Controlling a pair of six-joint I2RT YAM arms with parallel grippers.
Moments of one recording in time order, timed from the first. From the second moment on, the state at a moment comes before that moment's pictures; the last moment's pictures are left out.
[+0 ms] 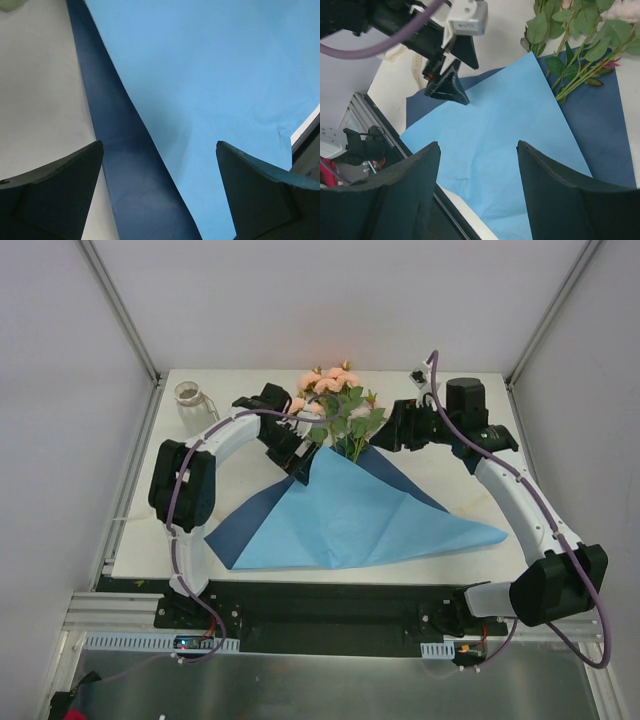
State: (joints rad) left arm -0.37 1.96 1.55 -0.86 0.57 0.33; right arm 0.30 1.35 1.28 -0.51 -0.61 0.23
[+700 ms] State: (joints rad) left arm -0.42 2.04 1.58 -0.82 0.57 0.31; right arm 0.17 1.33 1.21 -0.40 -0.71 0.37
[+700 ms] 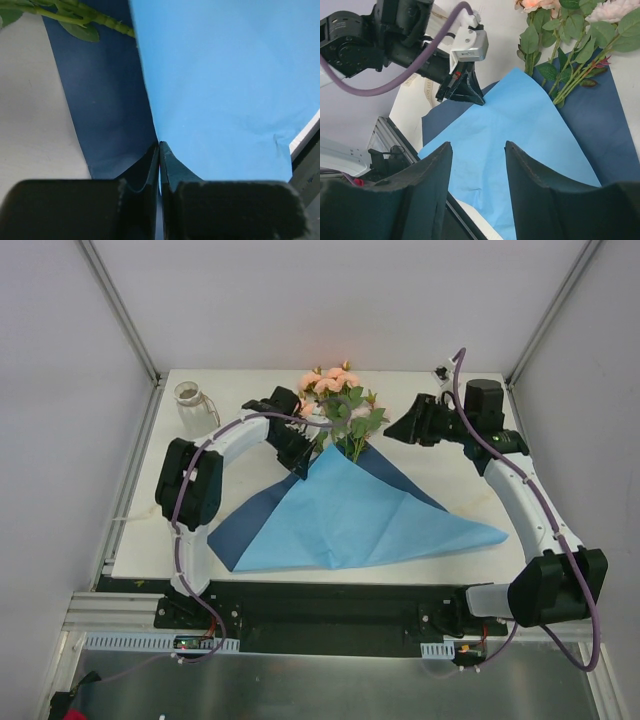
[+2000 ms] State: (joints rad) left arm -1.33 1.09 1.33 -1.38 0.55 0.65; right arm 0.41 1.61 1.42 -0.68 -0.22 0.32
